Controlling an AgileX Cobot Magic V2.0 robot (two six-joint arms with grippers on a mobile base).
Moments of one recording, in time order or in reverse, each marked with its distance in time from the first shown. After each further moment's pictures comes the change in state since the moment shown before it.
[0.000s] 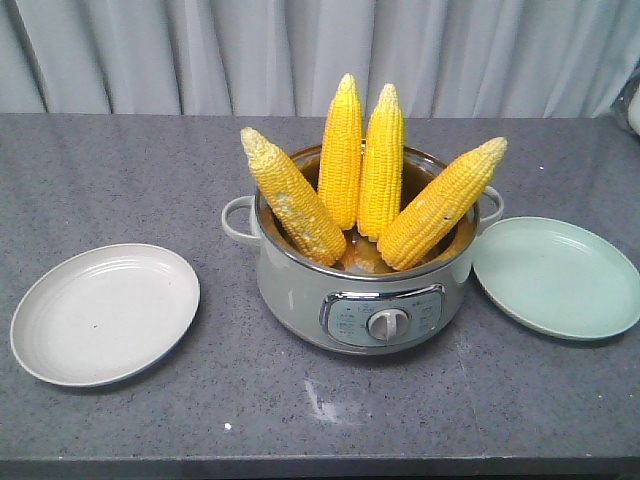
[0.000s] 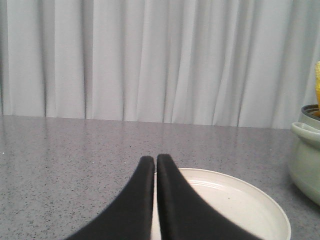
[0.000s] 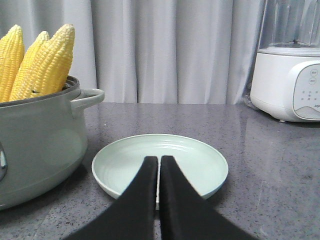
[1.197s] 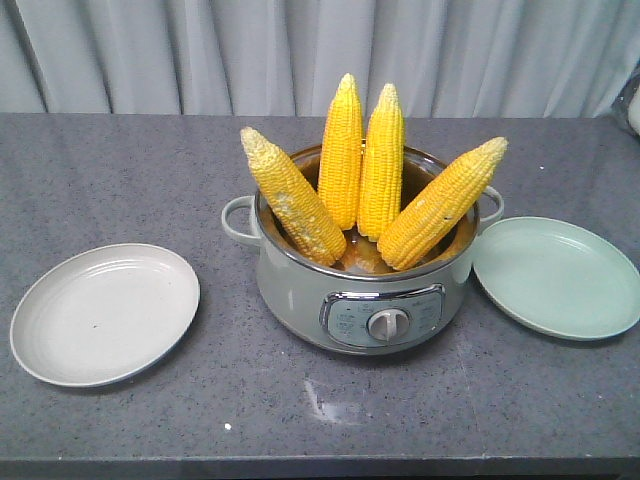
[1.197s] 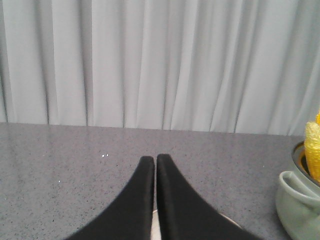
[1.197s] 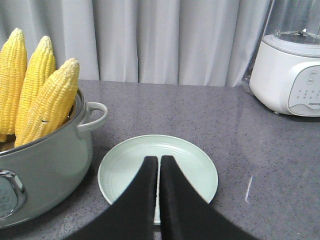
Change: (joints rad) left arm 0.000 0.383 -0.618 -0.001 0.399 0.000; right arm 0.000 0.352 -0.579 0.046 0.462 -0.072
